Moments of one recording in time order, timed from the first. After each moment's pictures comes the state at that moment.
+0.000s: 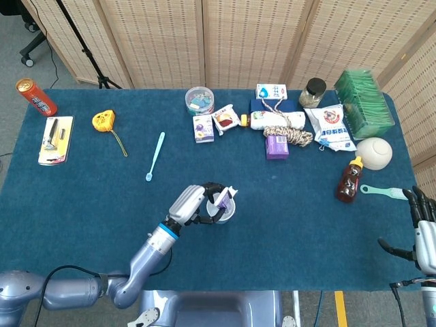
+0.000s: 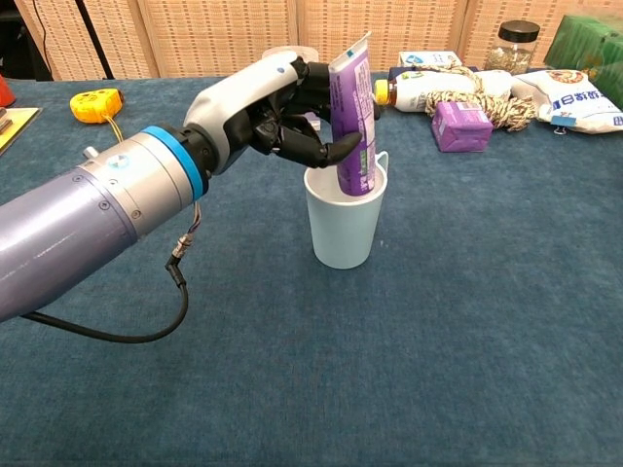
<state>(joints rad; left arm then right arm) -0.81 -1.82 -0.21 -1.49 1.29 1.11 -0.28 0.04 -0.99 0.14 -1.84 -1.34 1.46 0.04</state>
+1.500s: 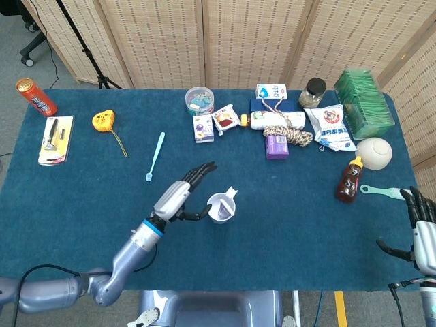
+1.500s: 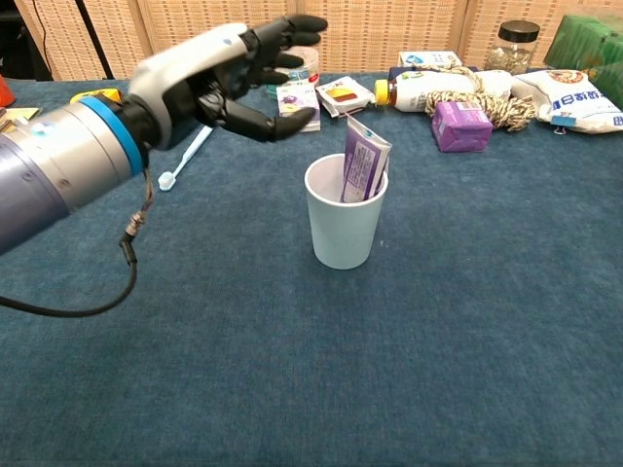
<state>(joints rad) -0.74 -1.66 -0.23 -1.56 1.39 1.08 -0.36 0.05 -0.98 0.13 -1.85 -1.34 1.46 0.04</state>
